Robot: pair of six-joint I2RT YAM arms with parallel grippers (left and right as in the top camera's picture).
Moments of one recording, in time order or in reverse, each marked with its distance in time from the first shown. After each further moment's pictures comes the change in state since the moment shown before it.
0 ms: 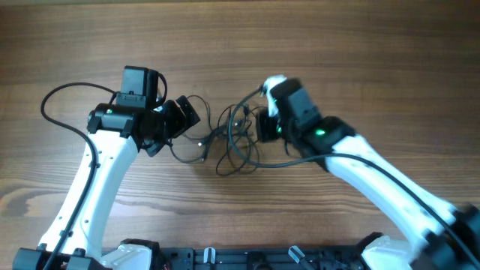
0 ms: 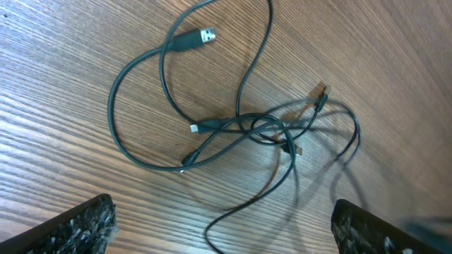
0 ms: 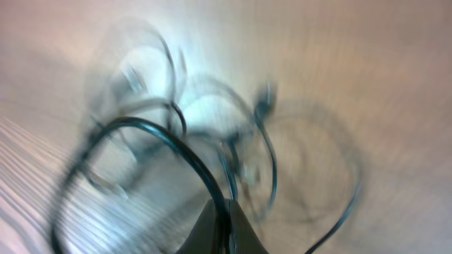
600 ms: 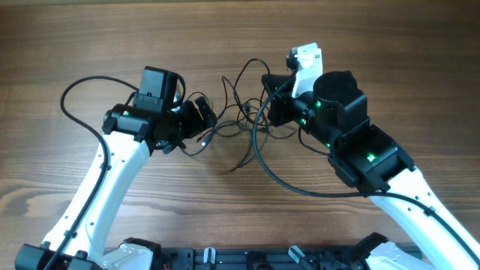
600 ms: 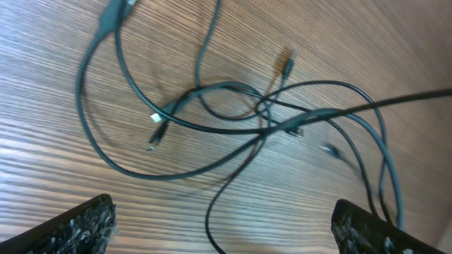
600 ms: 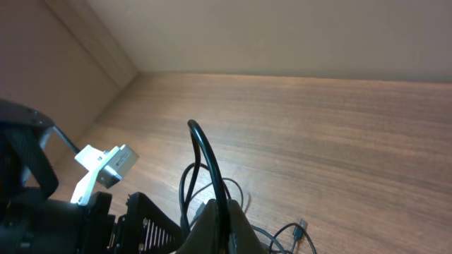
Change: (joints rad) left arm -0.108 0.000 0.000 0.056 0.042 0.000; right arm -0.004 -0.258 0.085 0.104 0.033 0.024
